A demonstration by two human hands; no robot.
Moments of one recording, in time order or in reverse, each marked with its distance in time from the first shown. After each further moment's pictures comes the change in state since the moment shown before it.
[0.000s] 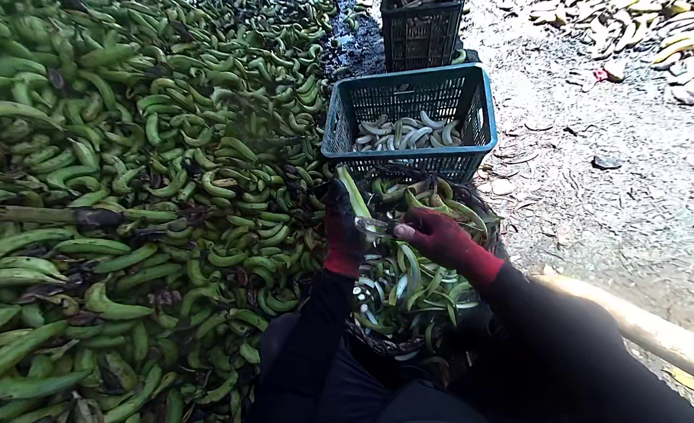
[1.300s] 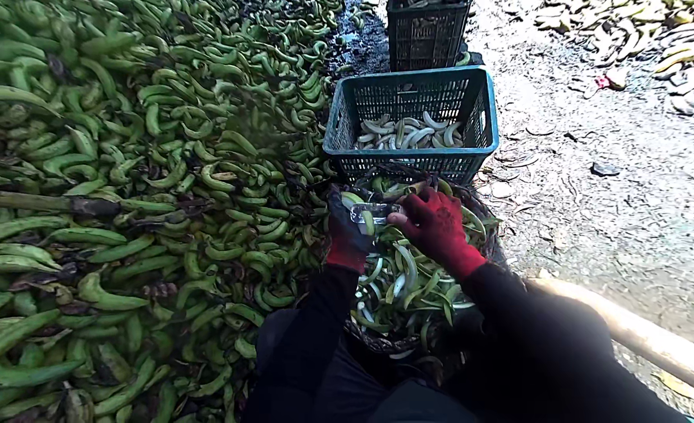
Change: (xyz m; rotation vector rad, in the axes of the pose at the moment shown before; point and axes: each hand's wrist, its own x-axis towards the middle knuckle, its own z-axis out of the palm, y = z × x) left_hand -0.001 -0.003 0.007 -0.425 -0.034 -0.125; right_hand 0.014 0.003 0.017 -0.454 0.336 -0.099
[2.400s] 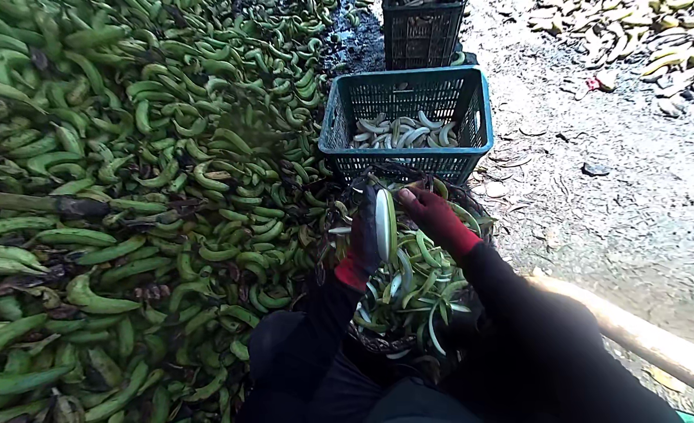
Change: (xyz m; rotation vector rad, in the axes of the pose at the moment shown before) left_hand -0.023 -0.007 0.008 0.366 -0.221 0.015; right_hand 0.017 0.016 -0.006 0.526 -0.257 0.303
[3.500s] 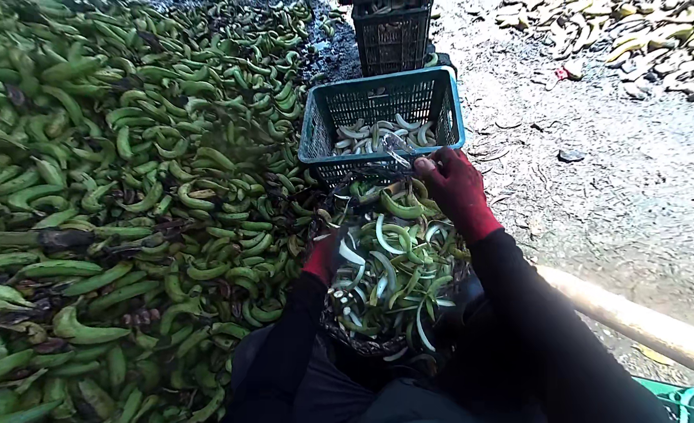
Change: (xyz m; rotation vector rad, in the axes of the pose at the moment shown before) left_hand 0.043 -0.070 -0.054 0.384 0.111 -0.491; right_hand -0.003 0.001 -0.080 -0.229 0.374 0.073
